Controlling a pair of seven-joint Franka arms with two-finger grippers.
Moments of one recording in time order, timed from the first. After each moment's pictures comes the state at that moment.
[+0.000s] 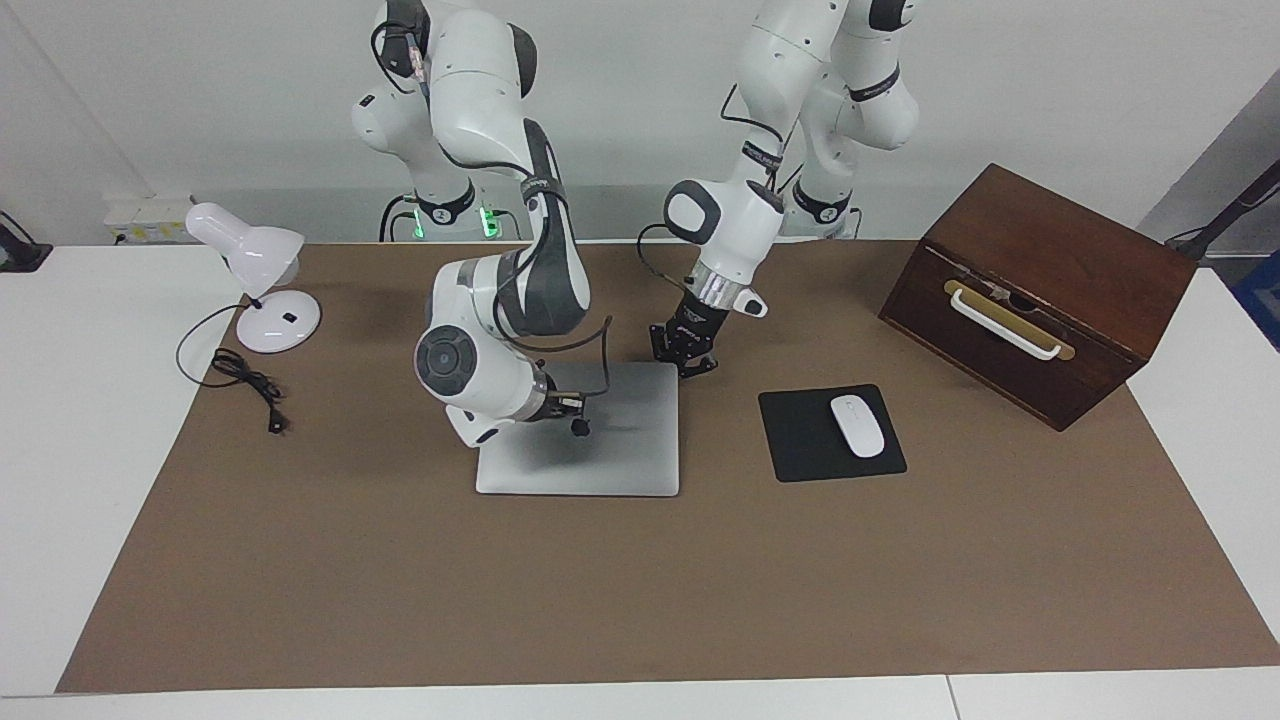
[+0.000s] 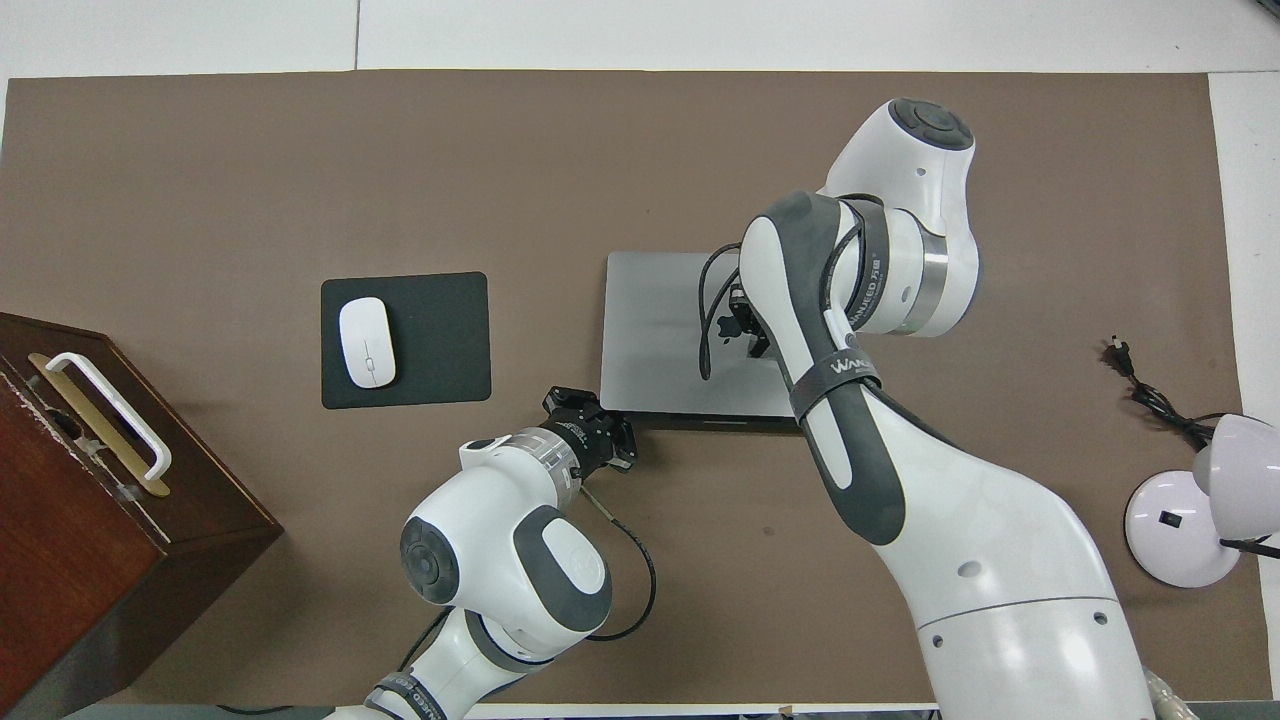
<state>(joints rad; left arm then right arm) -0.77 0.25 -0.10 -2.26 -1.46 3.16 -1.78 0.85 0.66 -0.73 -1.52 0.73 1.64 0.20</state>
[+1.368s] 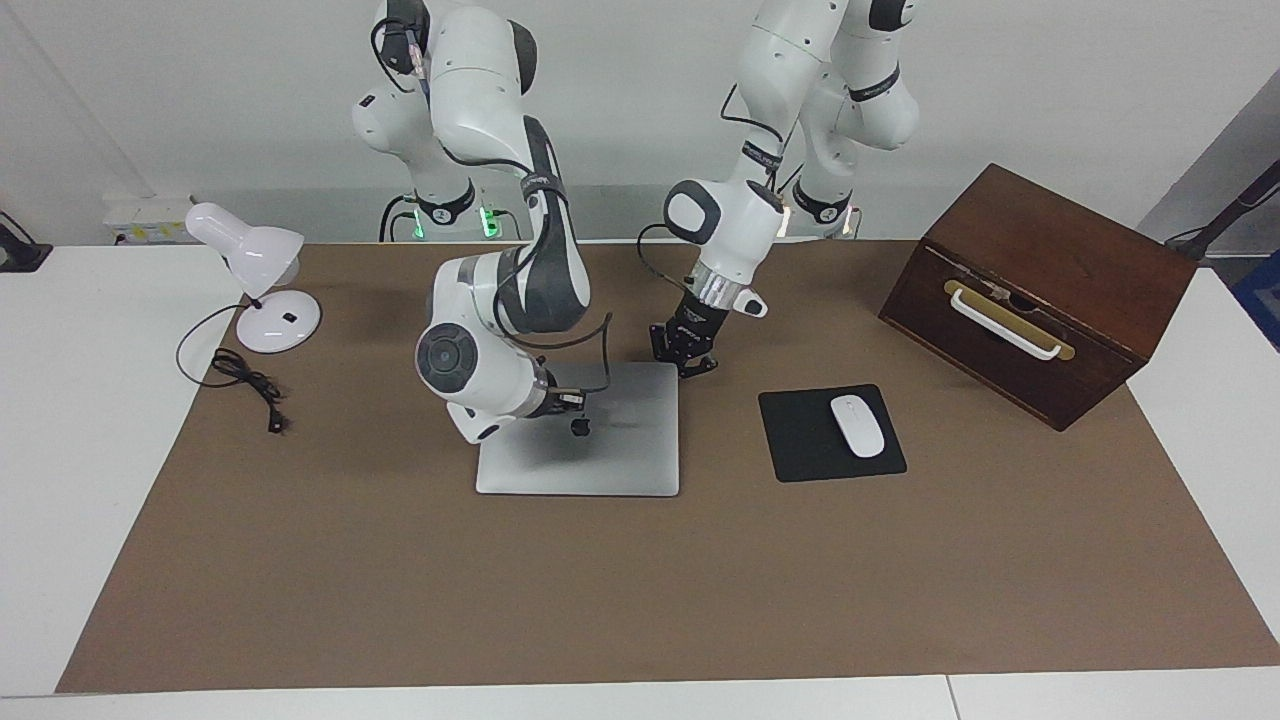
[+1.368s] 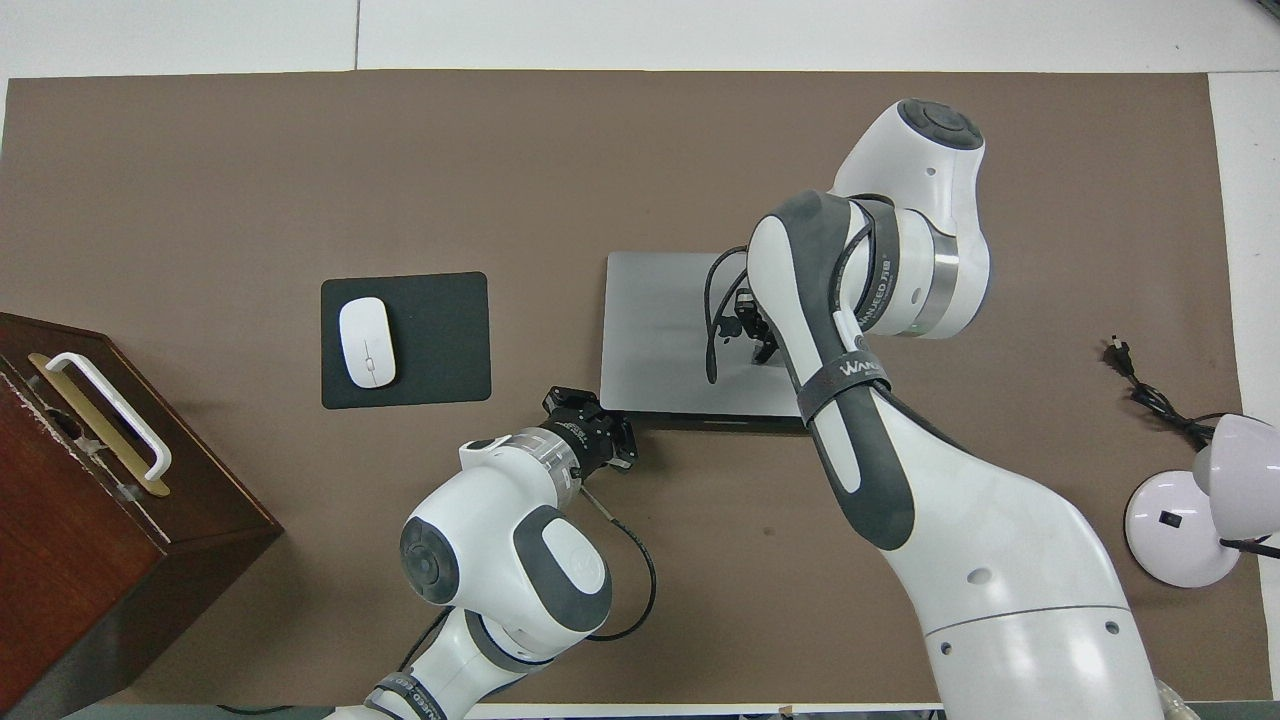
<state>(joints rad) -0.77 0.25 -0.10 -2.26 -1.46 3.16 -1.78 0.86 0.65 -0.75 -1.53 0.73 1.61 0.20</state>
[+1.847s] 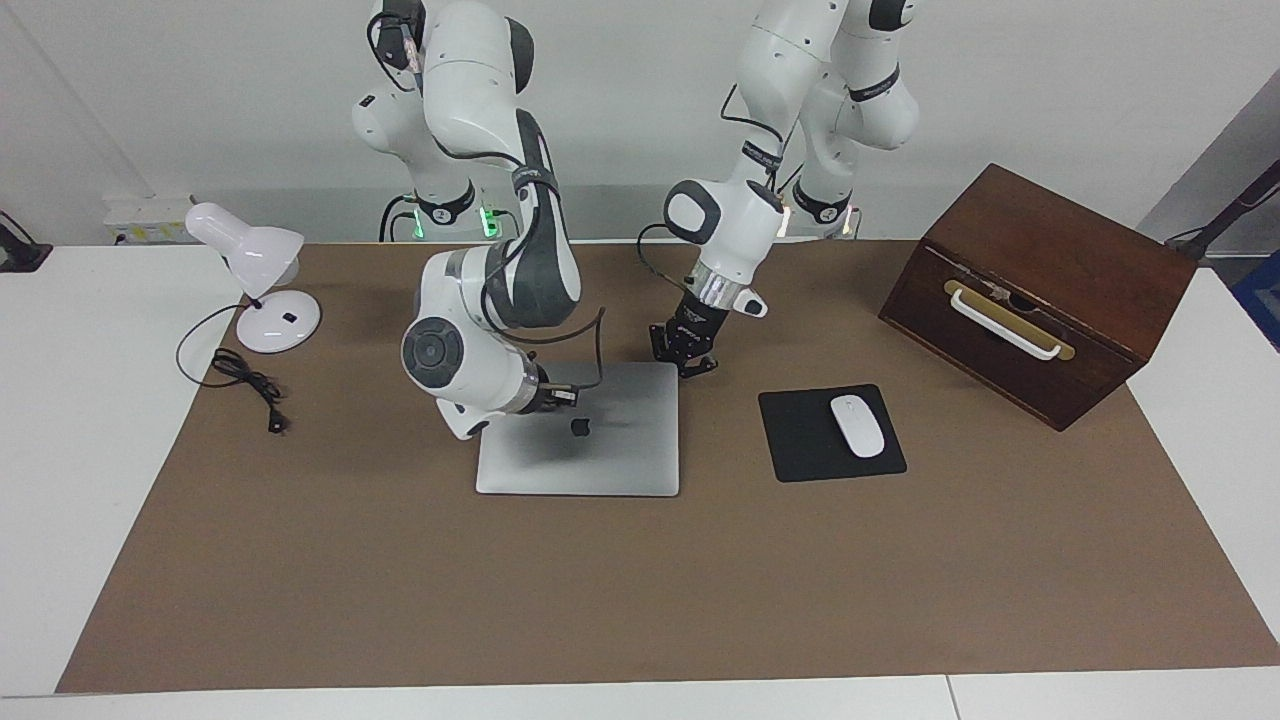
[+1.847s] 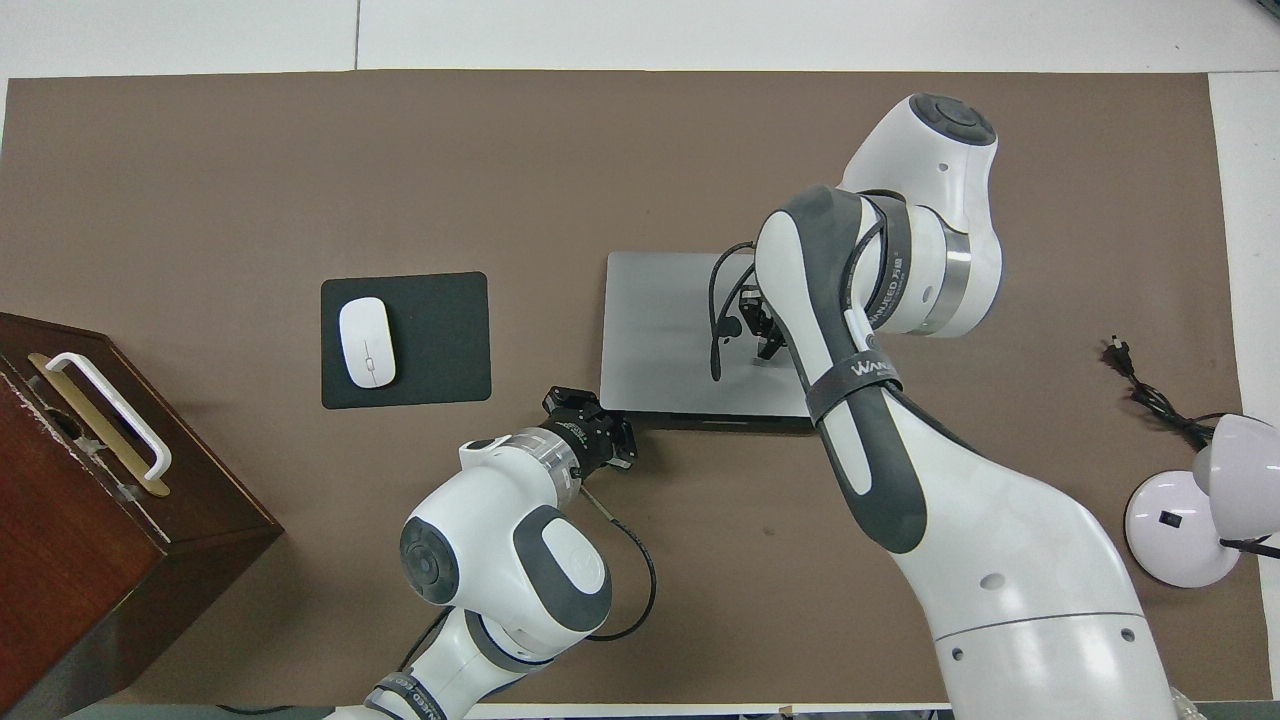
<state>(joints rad) -0.77 0.25 -0.10 -2.26 -1.46 3.16 -1.78 0.86 0.63 -0.76 -1.53 0.73 1.61 0.20</state>
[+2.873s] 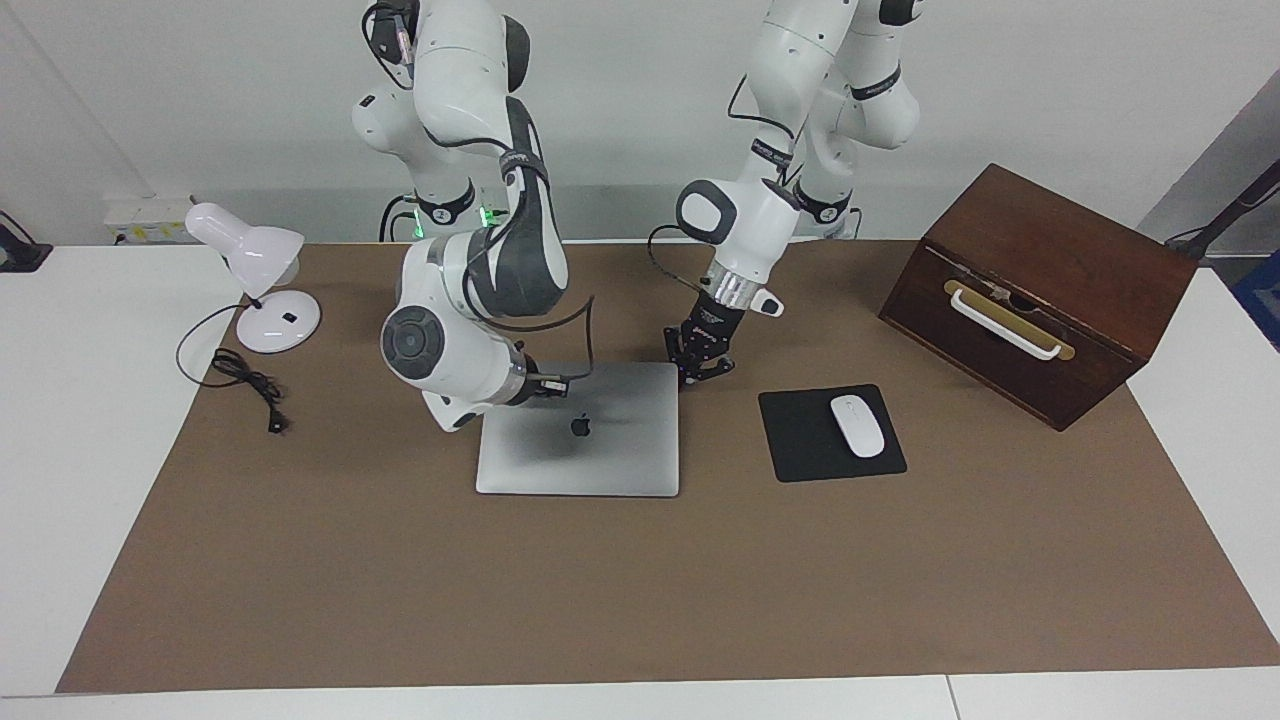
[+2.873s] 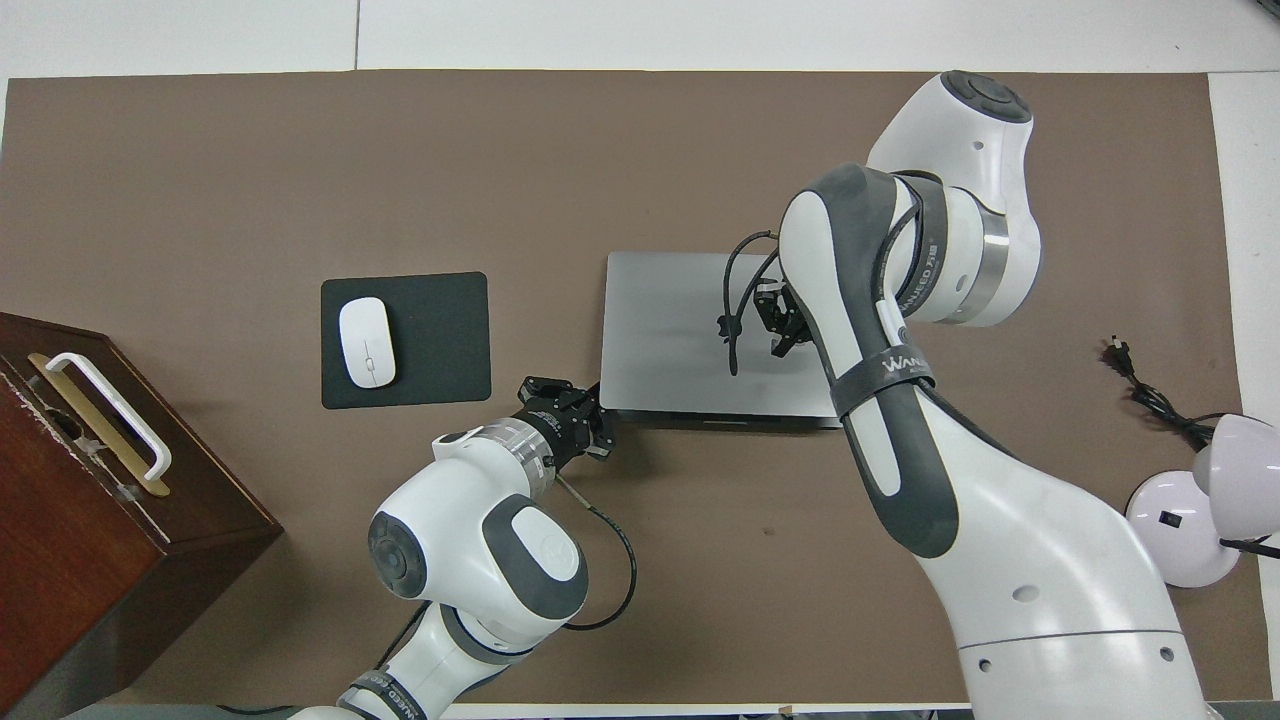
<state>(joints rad) -0.73 0.22 -0.08 -2.28 -1.47 3.15 -1.76 0.86 0.62 -0.80 -1.50 0.73 1.53 0.20</state>
